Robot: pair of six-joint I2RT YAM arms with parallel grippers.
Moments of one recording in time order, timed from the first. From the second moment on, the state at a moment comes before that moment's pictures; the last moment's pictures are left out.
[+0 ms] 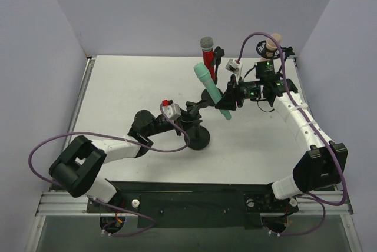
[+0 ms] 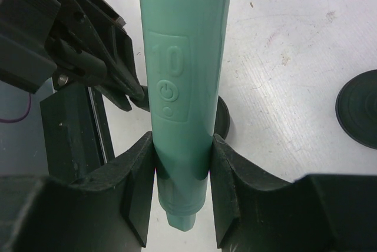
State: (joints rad) left arm -0.67 1.42 0.55 1.06 0.61 -0.09; right arm 0.23 1.46 1.31 -0.66 -0.97 -0.35
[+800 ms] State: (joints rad) left arm -0.60 1.47 0.56 1.12 0.70 -0.07; right arm 0.21 1.47 1.33 -0.75 -0.97 -0.47
